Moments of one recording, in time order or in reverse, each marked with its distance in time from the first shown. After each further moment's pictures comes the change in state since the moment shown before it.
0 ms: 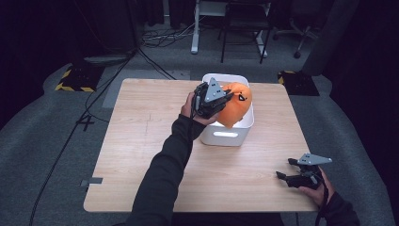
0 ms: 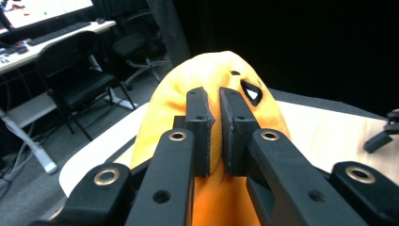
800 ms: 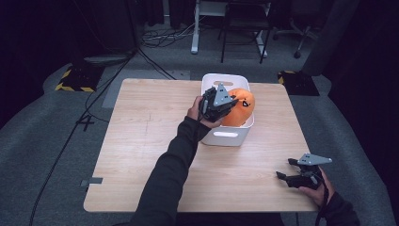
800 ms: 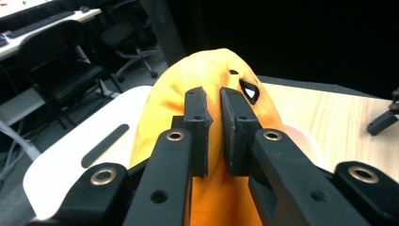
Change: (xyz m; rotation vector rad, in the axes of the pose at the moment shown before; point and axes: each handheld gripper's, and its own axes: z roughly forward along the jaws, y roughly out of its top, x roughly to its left) left arm -0.010 -0.017 0.028 0.035 -0.047 0.014; right arm 0.000 0.000 0.000 0.003 0.003 0.002
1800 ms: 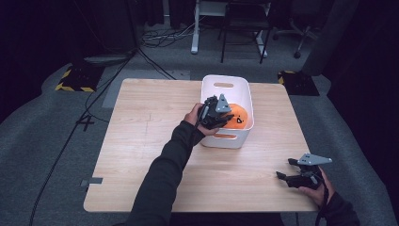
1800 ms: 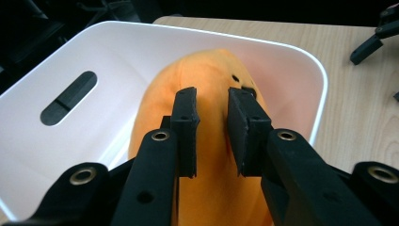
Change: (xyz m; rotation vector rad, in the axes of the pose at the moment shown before) left arm -0.002 -0.020 0.007 0.184 -0.098 0.046; right arm 0.000 0.000 0.000 -0.002 0.001 -0.003
